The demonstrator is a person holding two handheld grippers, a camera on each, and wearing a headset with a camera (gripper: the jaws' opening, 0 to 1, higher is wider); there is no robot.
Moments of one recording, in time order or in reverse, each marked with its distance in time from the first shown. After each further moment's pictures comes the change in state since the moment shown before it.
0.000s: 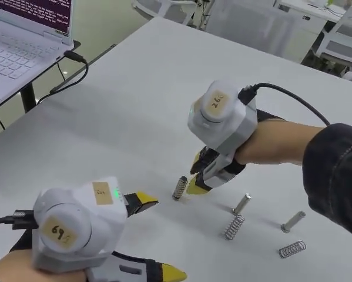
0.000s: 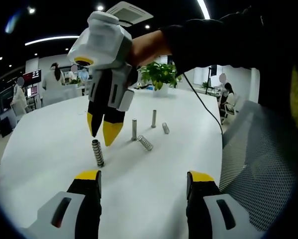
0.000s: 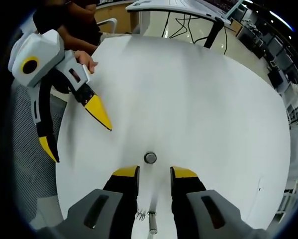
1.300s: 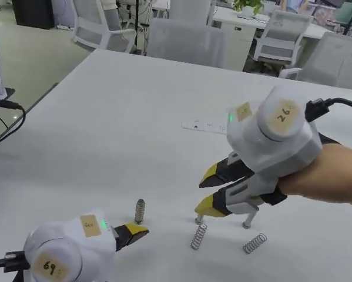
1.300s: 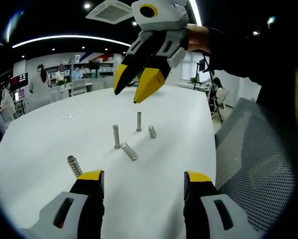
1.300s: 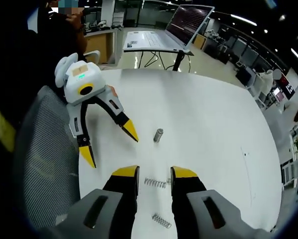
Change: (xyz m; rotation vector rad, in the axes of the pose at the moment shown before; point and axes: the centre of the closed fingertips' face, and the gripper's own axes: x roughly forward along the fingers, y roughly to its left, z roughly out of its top) left arm 0.032 -0.027 0.016 0.048 0.031 -0.107; right arm -0.105 0.051 -0.047 0.195 -0.254 -0.202
